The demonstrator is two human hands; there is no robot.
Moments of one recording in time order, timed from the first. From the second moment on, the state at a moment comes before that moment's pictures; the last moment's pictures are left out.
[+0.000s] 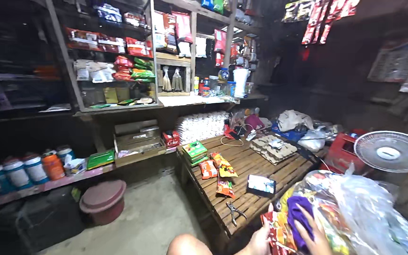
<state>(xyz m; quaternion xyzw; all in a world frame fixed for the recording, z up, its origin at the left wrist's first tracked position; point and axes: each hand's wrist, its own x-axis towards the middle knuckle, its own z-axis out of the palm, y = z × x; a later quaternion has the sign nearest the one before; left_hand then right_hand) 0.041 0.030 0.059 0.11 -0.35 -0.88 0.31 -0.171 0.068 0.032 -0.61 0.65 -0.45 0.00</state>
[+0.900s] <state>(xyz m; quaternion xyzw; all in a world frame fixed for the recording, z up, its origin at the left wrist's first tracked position) 0.013 0.014 0.010 0.06 -0.26 -0.91 0.33 -0.114 0.083 0.020 -0.69 0.65 -0.32 -0.01</state>
